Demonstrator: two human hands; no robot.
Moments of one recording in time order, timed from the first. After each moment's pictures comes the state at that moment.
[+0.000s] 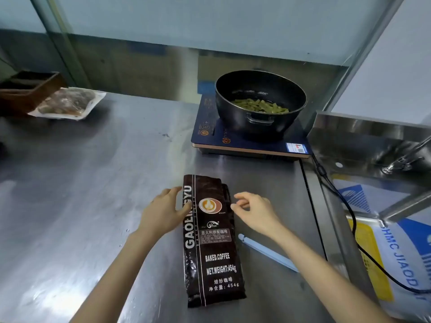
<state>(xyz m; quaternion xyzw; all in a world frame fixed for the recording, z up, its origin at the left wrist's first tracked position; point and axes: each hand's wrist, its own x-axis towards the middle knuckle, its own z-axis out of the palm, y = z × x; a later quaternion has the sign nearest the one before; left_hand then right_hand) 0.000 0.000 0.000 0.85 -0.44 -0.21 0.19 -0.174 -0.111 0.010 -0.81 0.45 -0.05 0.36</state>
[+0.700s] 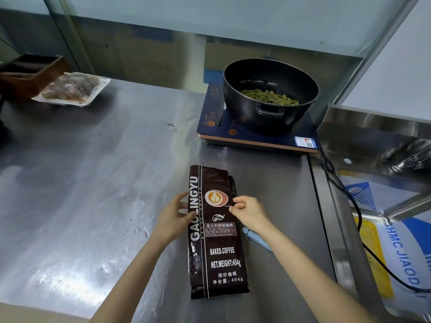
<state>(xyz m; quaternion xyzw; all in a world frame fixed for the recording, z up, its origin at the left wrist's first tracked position) -0.019 0.014 -0.023 0.78 -0.29 -0.37 0.41 -0.158 -0.108 -0.030 -0.72 0.52 -0.05 0.46</state>
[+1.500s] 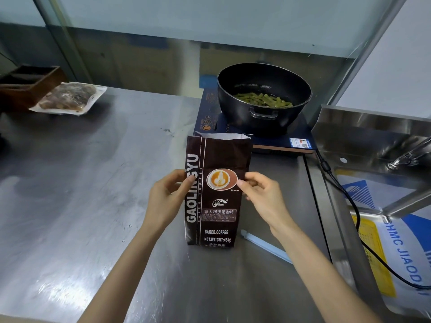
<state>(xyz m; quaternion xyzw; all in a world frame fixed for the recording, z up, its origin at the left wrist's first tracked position) -0.012 0.001 0.027 0.69 -0.35 -0.26 0.58 -0.168 -0.104 0.036 -0.66 0.45 -0.28 0.53</state>
